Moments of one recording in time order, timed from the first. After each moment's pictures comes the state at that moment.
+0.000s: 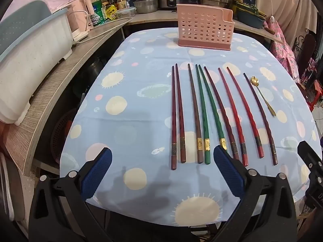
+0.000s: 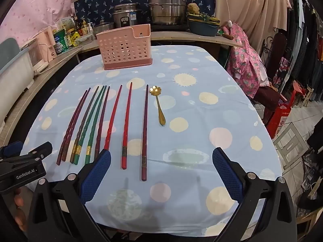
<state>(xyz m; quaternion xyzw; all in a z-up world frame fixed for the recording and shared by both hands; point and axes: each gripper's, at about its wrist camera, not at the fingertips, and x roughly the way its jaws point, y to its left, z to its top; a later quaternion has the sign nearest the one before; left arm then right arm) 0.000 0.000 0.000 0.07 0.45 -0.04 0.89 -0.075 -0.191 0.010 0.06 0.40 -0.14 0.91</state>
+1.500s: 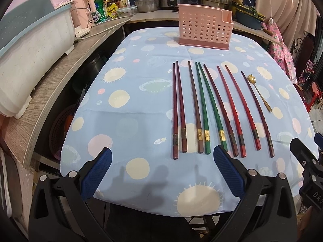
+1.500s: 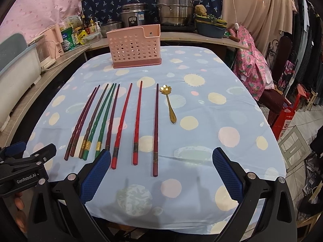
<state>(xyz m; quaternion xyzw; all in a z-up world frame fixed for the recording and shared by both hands) -0.017 0.008 0.001 0.05 0.45 -0.05 0.89 -0.080 -0.175 0.012 0.06 0.40 -0.11 0.91</state>
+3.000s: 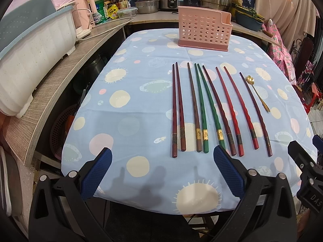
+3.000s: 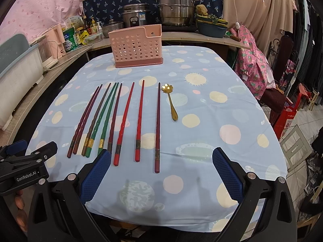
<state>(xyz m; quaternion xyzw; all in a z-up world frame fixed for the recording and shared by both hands) -0.019 0.010 0.006 0.05 0.45 -0.05 0.89 -0.083 -0.174 0.014 0.06 0.40 -0.11 0.91</state>
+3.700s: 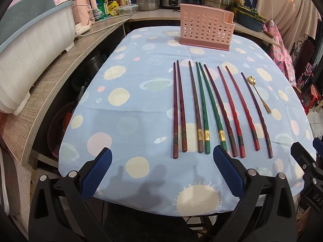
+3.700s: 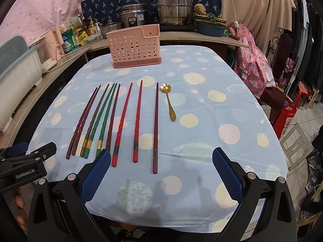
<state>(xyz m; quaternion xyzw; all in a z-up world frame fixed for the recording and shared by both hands) -0.016 0.012 0.001 0.04 0.46 -0.05 0.88 -0.085 -0.176 0.013 0.06 0.40 -0.11 0.91</state>
